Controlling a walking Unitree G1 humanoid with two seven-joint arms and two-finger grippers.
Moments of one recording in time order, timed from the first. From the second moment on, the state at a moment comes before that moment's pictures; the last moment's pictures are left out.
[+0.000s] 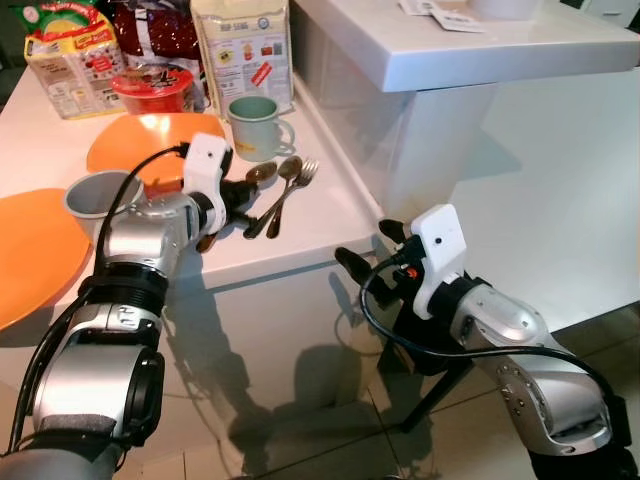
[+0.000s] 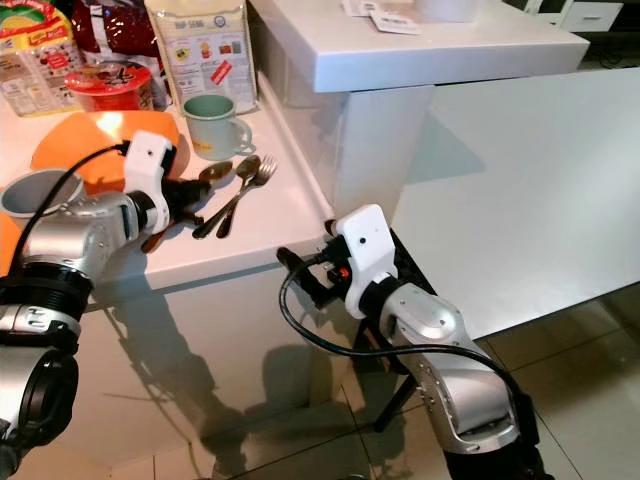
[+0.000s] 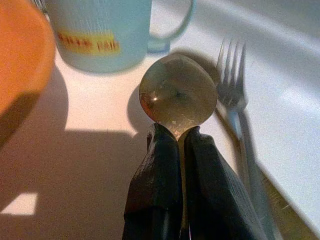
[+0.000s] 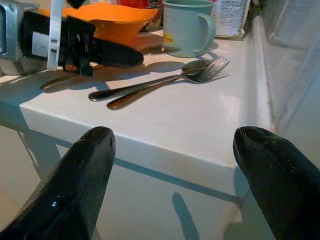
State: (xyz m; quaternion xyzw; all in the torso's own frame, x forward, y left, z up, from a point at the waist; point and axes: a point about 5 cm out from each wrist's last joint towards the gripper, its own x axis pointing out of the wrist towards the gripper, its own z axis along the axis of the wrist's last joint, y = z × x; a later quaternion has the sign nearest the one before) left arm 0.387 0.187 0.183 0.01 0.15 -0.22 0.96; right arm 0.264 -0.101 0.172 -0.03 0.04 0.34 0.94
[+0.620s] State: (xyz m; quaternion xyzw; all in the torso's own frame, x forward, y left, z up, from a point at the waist) left arm 0.338 0.168 0.223 0.00 0.02 -0.27 0.96; right arm 0.266 -0.100 0.176 0.02 0.03 0.32 0.95
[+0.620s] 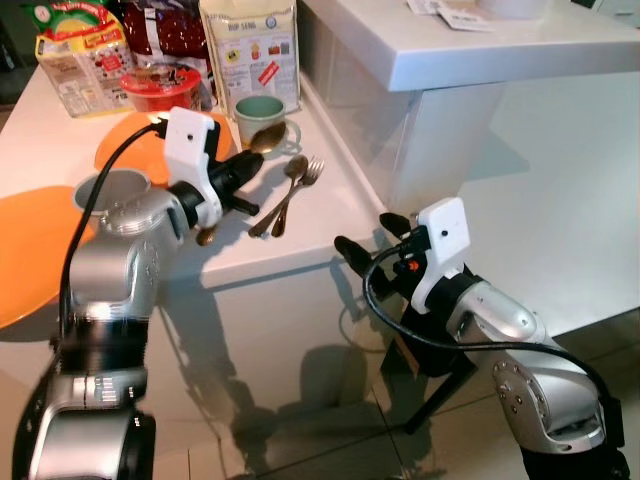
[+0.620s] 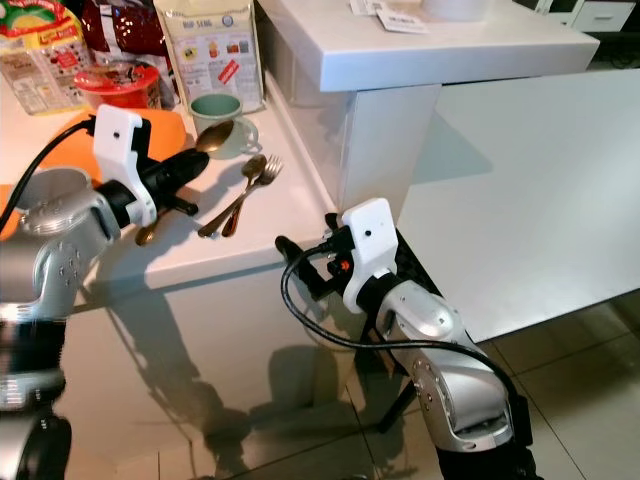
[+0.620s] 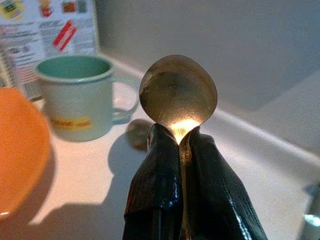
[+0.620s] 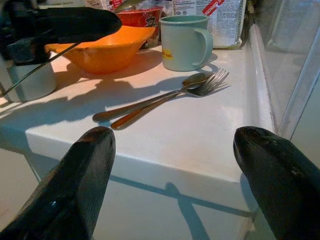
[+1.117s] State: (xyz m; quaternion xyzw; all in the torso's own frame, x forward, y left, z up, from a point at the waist) left arm 0.292 0.147 0.218 0.00 -0.05 -0.22 0.97; right arm 0.266 -0.097 0.179 0.05 0.02 0.30 0.95
